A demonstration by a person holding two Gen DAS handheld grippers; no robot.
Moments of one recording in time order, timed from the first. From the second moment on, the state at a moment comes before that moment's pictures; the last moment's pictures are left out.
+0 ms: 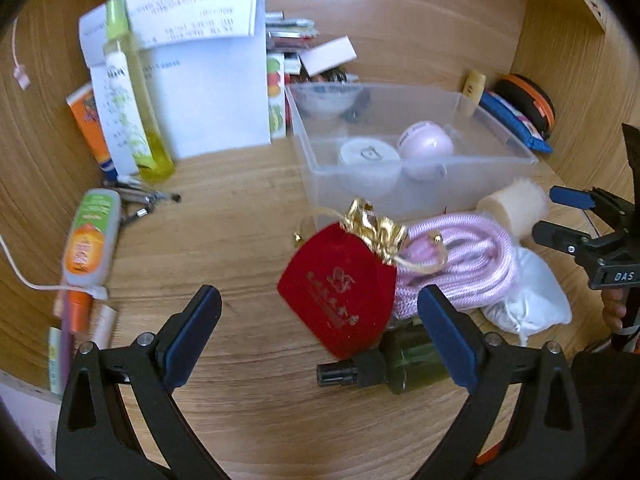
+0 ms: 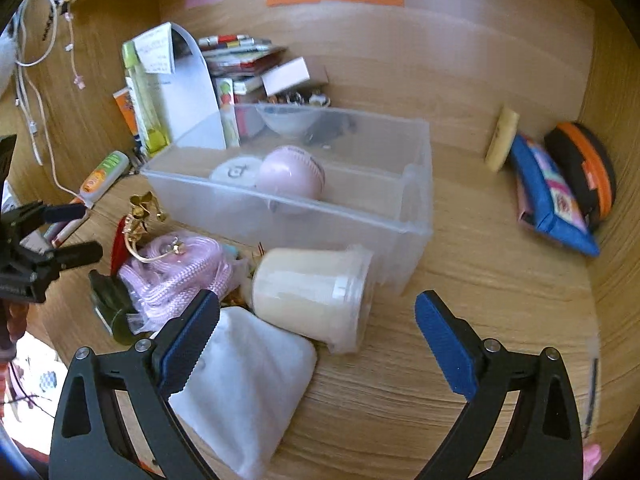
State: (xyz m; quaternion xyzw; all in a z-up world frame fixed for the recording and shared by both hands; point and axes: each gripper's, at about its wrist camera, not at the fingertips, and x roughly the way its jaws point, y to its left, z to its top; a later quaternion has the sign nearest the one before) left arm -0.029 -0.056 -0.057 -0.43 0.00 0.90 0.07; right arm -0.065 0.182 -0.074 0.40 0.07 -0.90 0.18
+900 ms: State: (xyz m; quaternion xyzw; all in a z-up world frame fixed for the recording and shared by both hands) left arm -0.076 -0.083 -0.091 -0.45 -0.07 0.88 0.11; right arm -0.089 0.195 -0.105 0.45 0.04 -0.87 0.18
